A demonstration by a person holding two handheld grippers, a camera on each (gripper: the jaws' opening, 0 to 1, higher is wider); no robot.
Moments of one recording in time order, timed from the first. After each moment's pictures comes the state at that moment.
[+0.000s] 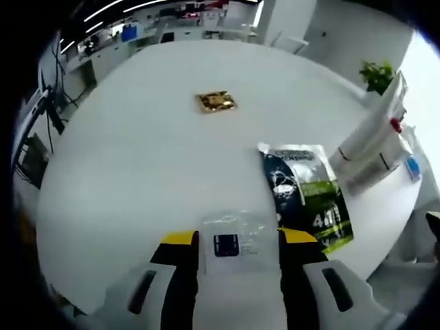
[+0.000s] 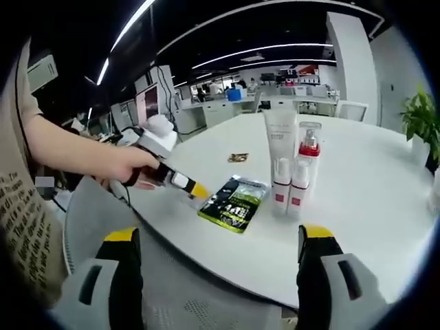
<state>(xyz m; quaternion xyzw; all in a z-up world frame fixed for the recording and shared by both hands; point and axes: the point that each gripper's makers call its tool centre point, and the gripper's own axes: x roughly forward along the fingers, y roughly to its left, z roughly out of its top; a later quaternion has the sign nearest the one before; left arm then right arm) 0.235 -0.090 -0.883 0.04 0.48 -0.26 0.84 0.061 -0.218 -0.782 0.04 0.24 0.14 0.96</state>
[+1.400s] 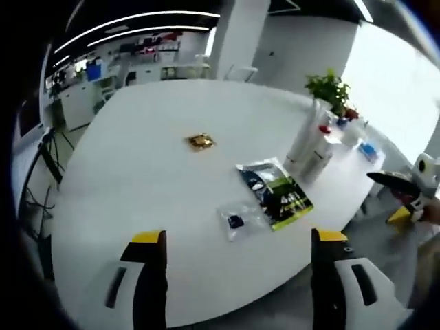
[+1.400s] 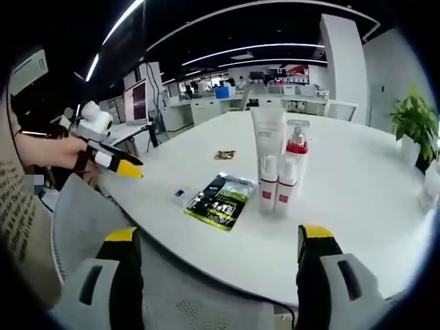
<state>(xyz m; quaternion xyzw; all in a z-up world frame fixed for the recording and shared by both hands) 0.210 -0.019 -0.802 0.04 0.37 -0.40 0.84 0.069 -0.231 -0.784 0.03 0.25 0.10 0.96</state>
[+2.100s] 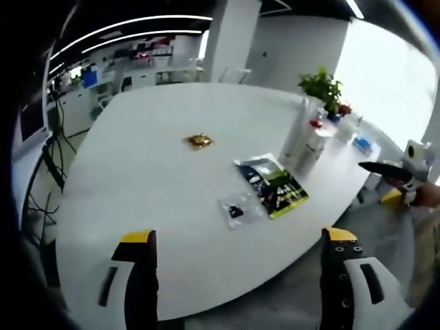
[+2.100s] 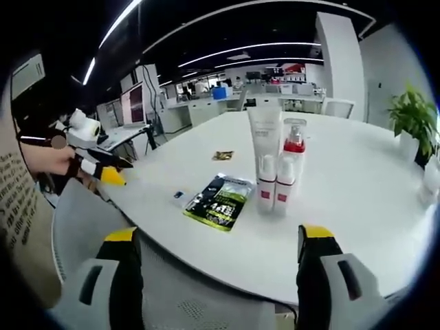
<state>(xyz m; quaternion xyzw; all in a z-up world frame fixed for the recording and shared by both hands) 0.201 -0.004 -0.799 0.06 0.36 -0.41 0.83 0.068 -0.229 -0.781 0.04 0.25 0.09 0.96</state>
